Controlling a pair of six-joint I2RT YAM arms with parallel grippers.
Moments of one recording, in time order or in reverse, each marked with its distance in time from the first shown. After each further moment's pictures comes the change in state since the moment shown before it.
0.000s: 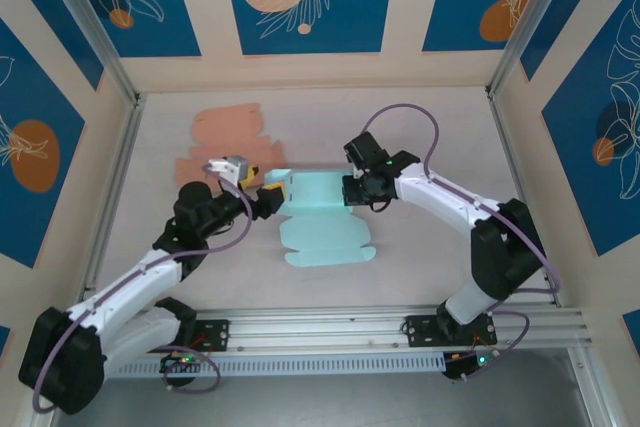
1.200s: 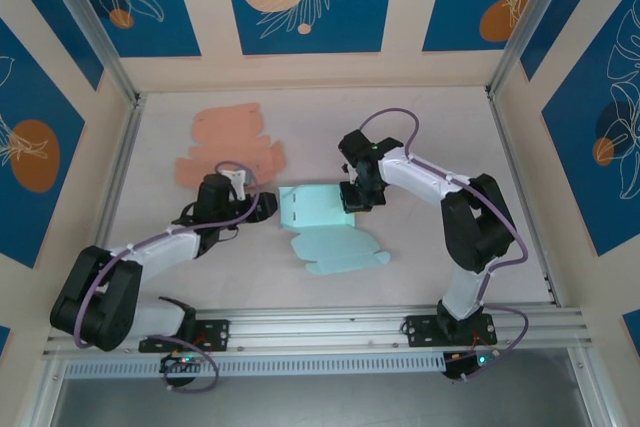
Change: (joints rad) left arm 0.084 0.381 0.020 -0.127 0.067 -0.274; right arm -0.024 0.196 0.145 -0.227 -0.116 -0.056
